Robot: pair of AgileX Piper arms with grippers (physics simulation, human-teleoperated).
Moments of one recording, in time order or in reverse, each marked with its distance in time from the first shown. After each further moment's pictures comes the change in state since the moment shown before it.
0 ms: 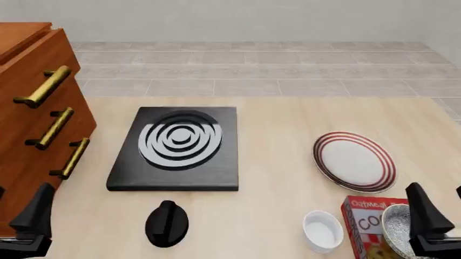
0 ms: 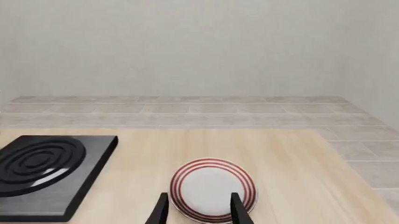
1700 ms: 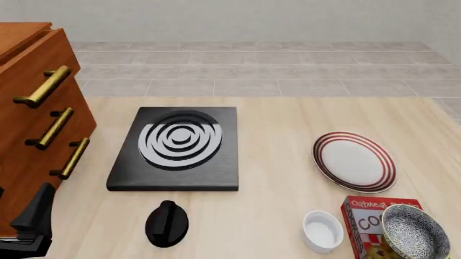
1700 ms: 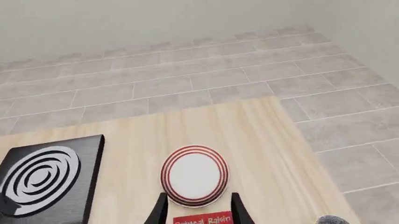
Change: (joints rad) left arm 0.000 0.000 0.000 0.000 0.000; right arm -0.152 0.430 -0.954 0.845 0.055
